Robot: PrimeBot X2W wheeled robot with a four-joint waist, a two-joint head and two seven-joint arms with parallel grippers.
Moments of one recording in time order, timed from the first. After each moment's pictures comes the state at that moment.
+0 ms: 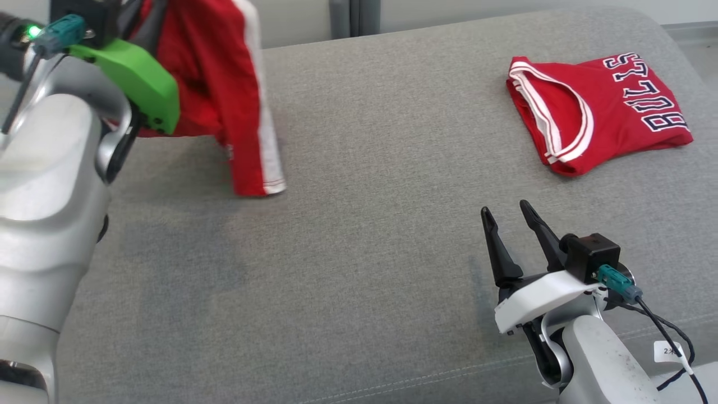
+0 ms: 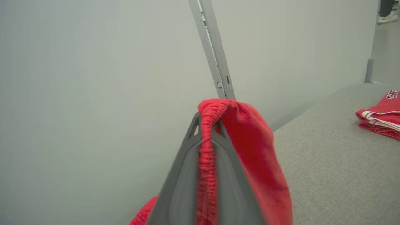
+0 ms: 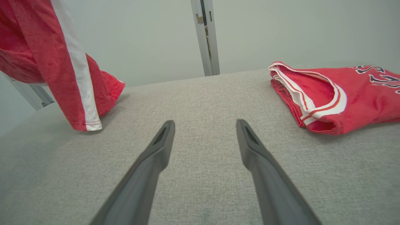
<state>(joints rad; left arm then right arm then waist) -1.07 0.39 -0.62 0.72 -0.47 -0.13 -0.10 -0.27 -0.06 0.17 0.38 0.25 0.13 -0.26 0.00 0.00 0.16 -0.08</state>
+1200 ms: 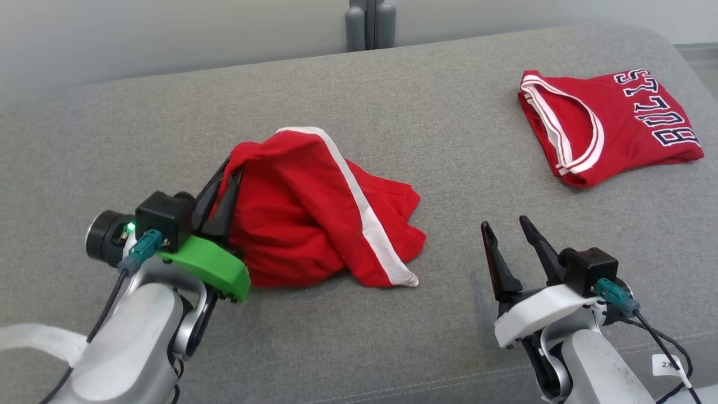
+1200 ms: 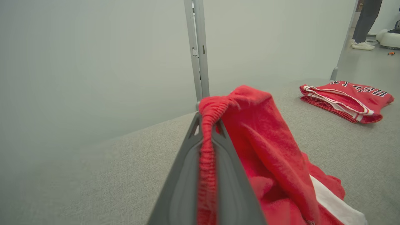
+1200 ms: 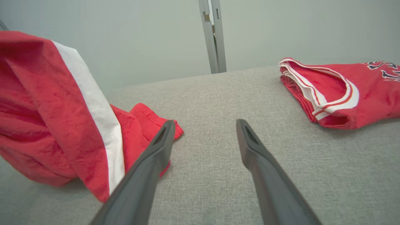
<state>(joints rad) -0.53 0.41 -0.64 0.27 -0.56 0.07 -0.19 -0.23 -0.05 0.16 0.38 0.25 0.13 -0.26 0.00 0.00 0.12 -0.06</state>
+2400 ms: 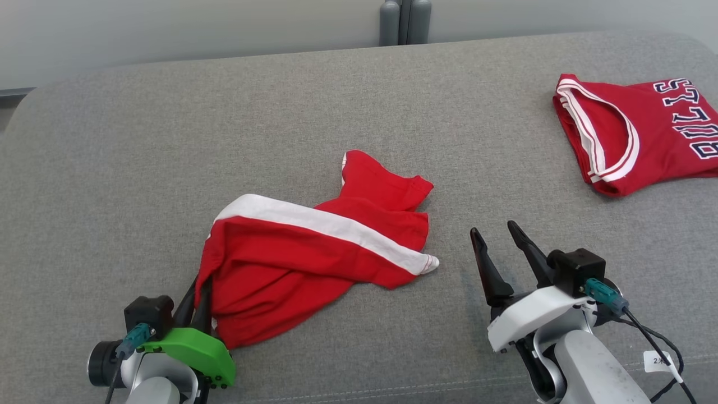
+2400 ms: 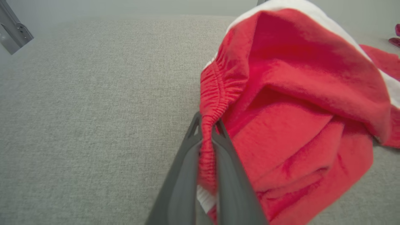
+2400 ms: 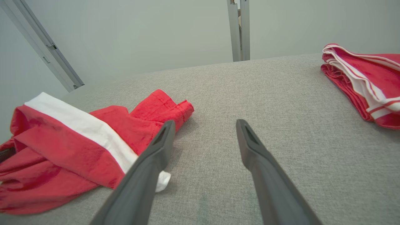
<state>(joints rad) -0.25 0.21 -0.31 0.60 -0.44 -0.03 -0.26 -0.25 -0.07 0.22 0.42 0.28 0.13 -0.26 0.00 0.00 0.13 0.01</state>
